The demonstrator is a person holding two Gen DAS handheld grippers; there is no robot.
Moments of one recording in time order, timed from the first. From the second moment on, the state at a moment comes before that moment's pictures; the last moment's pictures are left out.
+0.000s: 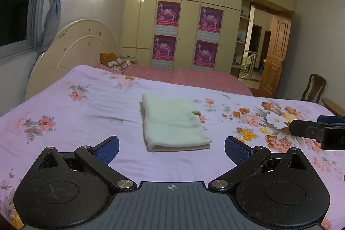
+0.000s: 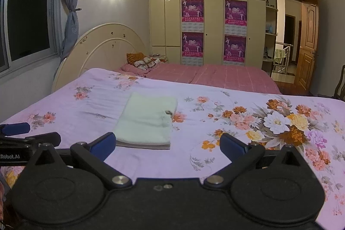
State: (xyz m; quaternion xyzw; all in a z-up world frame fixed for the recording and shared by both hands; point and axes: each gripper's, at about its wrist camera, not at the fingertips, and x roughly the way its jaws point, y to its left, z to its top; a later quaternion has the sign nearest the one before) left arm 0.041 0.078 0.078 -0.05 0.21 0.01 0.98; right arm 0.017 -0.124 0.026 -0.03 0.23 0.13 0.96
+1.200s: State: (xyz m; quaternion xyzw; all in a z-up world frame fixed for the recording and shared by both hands) left arm 0.048 0.067 0.078 -0.03 0.21 0.00 0.98; right arm 0.020 -0.123 0.026 -0.03 0.23 0.13 0.96
